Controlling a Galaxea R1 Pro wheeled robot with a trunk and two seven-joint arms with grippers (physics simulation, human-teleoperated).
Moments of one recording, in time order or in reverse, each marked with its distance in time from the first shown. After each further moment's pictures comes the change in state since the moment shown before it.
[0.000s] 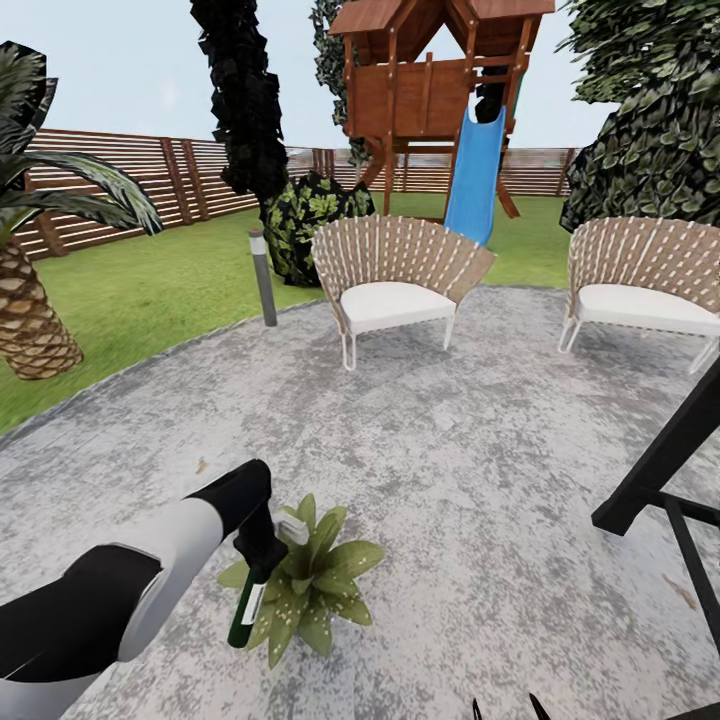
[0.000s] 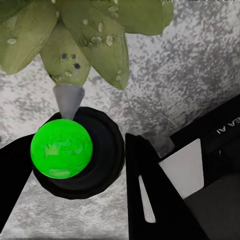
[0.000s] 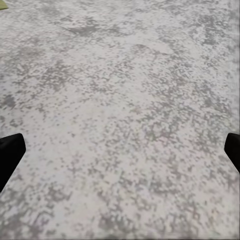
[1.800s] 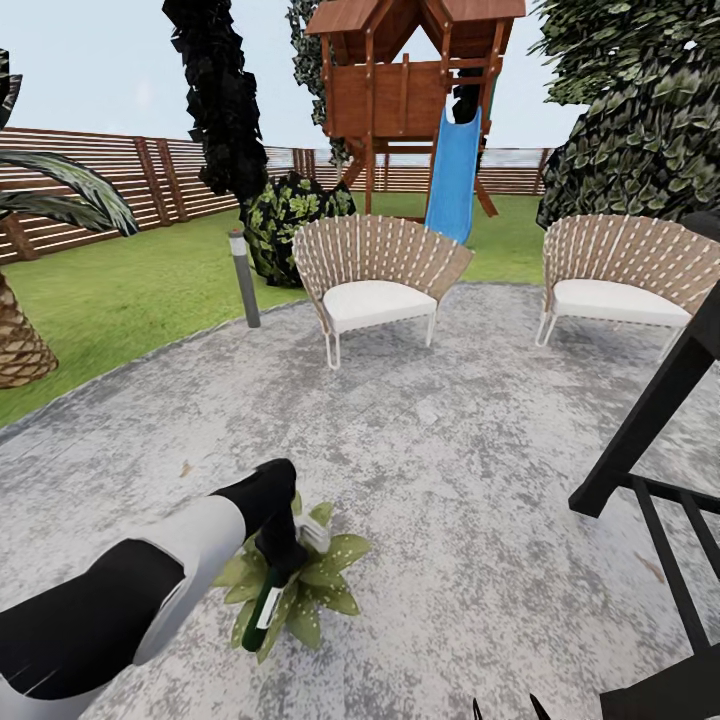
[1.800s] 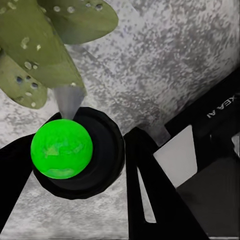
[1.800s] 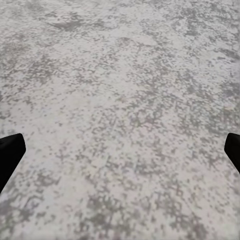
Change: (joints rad) left arm -0.013 -0.072 -0.163 -0.002 0.002 -0.002 -0.115; right arm 0.000 0.000 -0.001 0.000 -0.002 0.000 0.000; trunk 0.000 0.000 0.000
